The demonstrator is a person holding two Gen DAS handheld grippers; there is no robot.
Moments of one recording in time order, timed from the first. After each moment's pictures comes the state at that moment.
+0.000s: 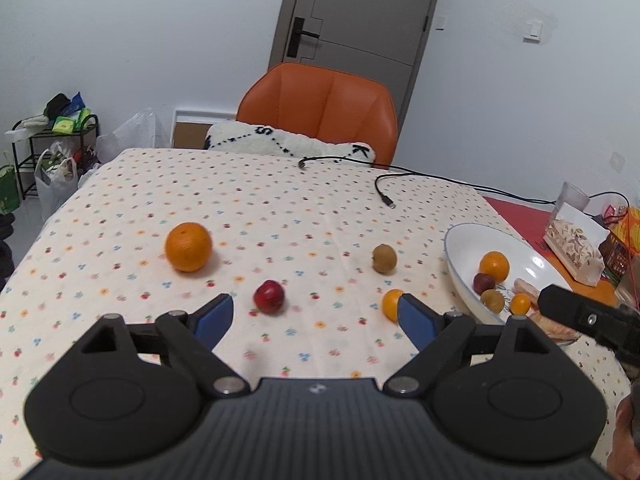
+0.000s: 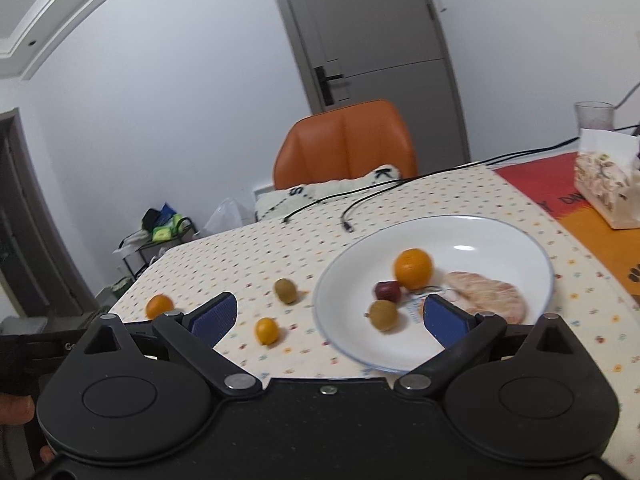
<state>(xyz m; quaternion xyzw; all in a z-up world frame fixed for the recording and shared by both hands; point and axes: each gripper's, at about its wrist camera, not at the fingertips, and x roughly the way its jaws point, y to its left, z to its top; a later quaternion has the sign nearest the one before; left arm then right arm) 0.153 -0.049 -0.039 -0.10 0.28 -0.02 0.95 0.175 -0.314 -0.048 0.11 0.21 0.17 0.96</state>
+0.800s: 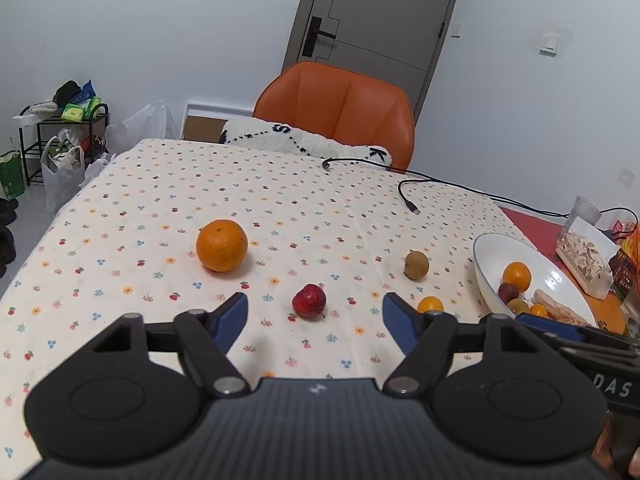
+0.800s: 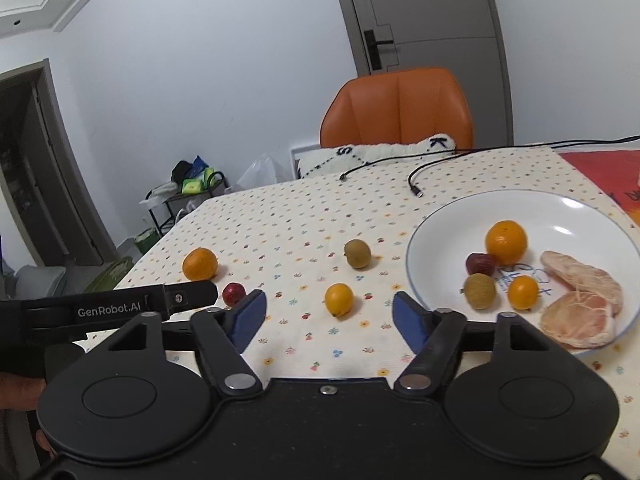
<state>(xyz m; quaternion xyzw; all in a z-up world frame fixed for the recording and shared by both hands) 0.162 -0.021 -0.047 -0.12 0.28 -0.01 0.95 0.188 -0.251 -0.056 0.07 0.25 0.22 0.94</state>
